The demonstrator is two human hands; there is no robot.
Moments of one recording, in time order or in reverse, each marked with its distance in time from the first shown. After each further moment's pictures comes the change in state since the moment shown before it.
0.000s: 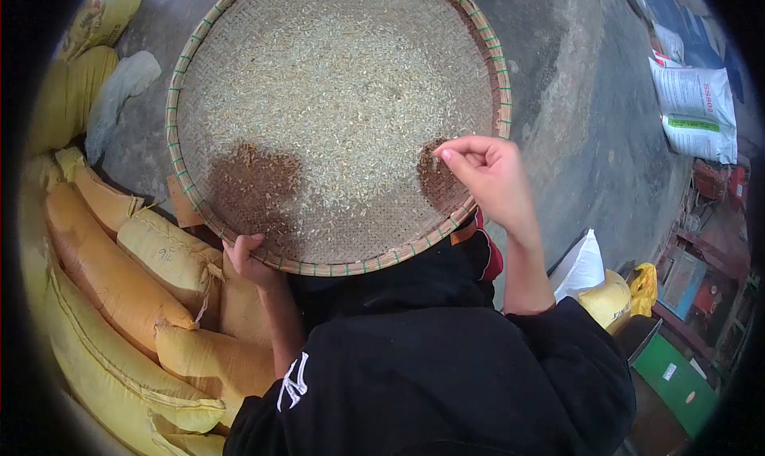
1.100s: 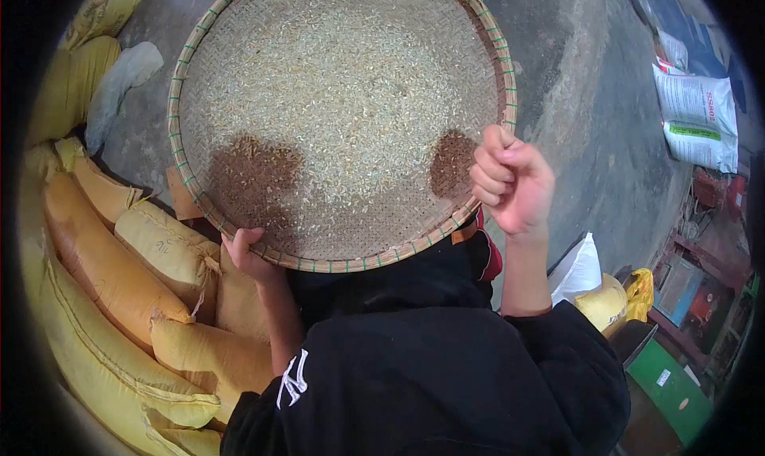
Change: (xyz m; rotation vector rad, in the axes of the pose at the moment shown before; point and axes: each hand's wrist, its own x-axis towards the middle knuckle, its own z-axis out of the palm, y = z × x) left_hand 0.000 0.000 0.000 0.060 0.004 0.042; right_hand -0.005 -0.010 -0.019 1.025 -0.241 0.156
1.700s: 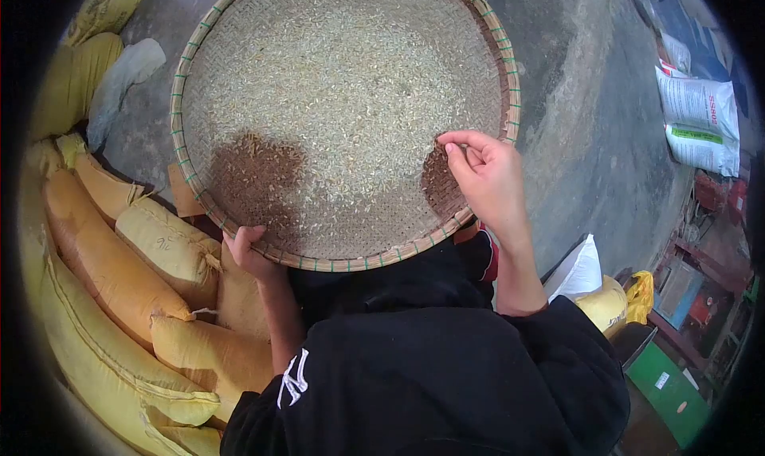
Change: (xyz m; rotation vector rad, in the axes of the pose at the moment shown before) left_hand -0.002 0.008 0.011 -0.006 0.048 -0.078; right_hand 0.014 0.026 0.018 -1.418 0.402 -0.303
